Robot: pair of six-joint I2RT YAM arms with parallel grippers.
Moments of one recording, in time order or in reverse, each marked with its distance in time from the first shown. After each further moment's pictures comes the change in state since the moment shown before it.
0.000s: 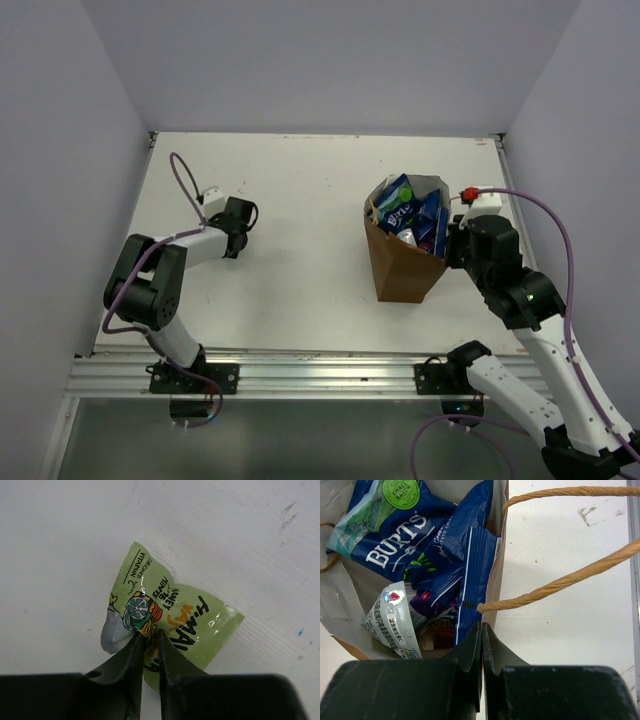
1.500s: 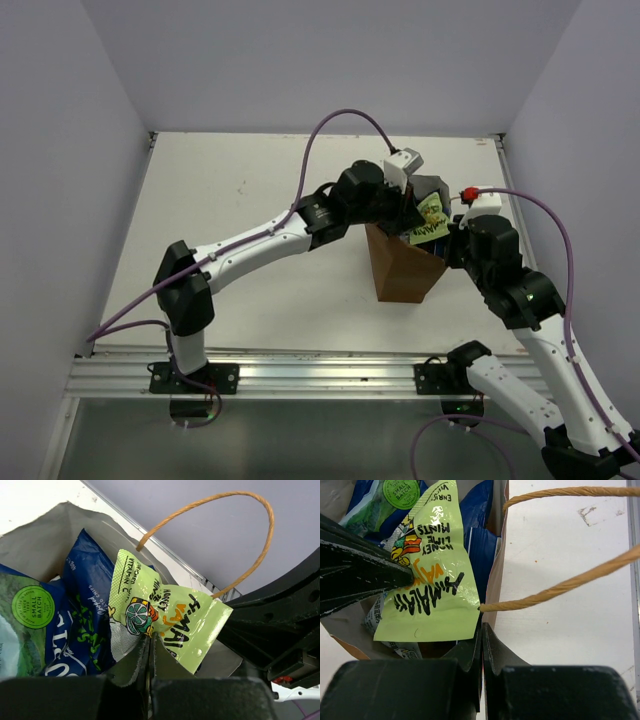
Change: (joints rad) left arm -0.678 0.149 0.841 0.020 0.947 0.237; right arm 0.000 0.001 0.000 0.000 0.000 0.000
